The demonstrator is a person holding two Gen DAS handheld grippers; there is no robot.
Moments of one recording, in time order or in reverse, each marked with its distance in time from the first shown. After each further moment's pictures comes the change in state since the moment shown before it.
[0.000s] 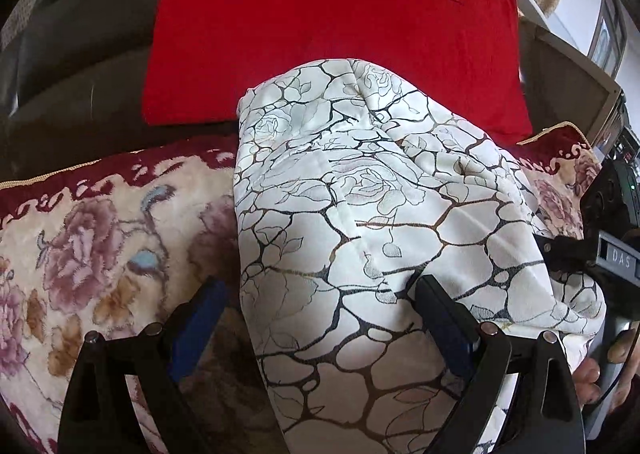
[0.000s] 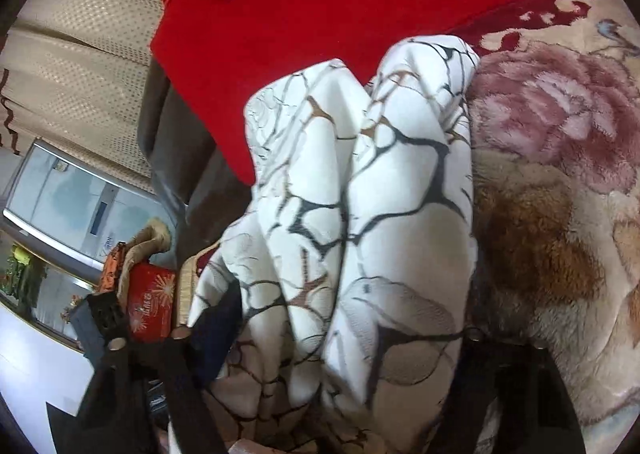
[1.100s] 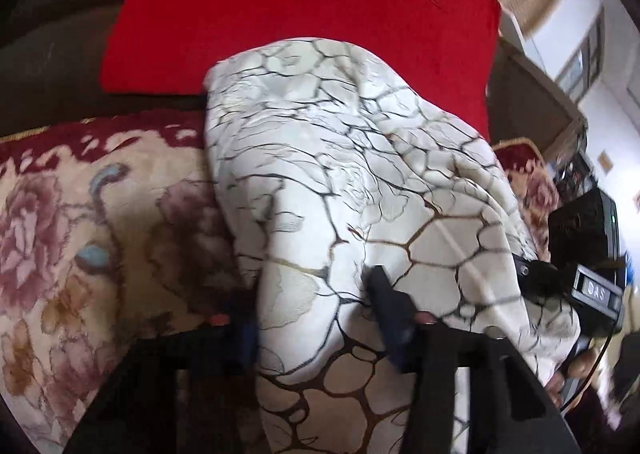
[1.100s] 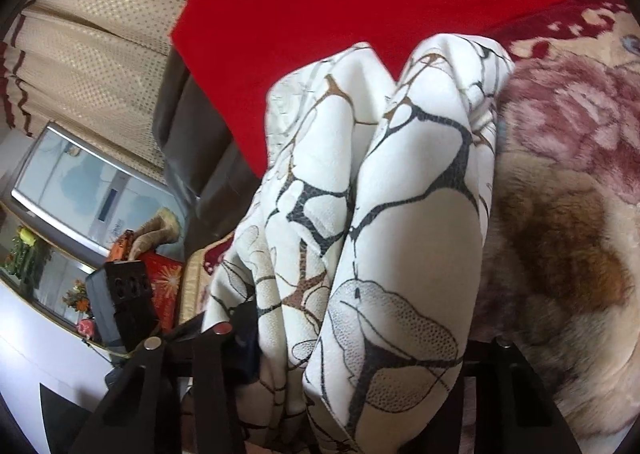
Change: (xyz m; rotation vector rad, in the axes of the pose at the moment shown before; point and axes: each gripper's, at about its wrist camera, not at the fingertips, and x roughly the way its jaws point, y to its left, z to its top) left arm 0.015 0.045 0.007 -0.098 0.056 -0.284; right arm 0.010 0.020 -0.011 -0.066 -0.025 0.064
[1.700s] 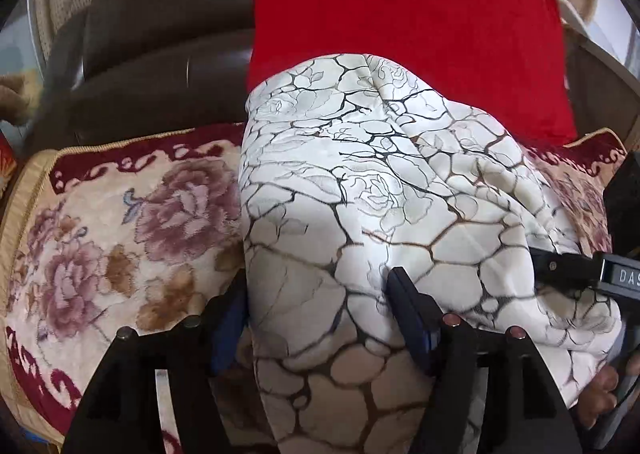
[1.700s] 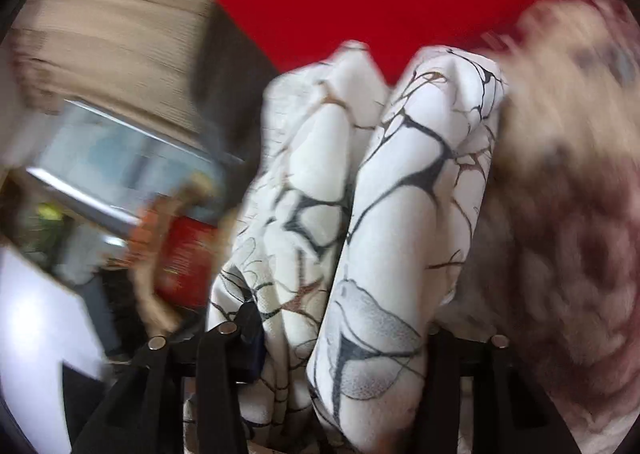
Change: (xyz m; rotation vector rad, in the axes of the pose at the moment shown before) left arm -0.022 0.006 -0.033 0.043 -0.088 0.438; right arm 0.069 0.047 -0.047 -0.035 0.152 -0.050
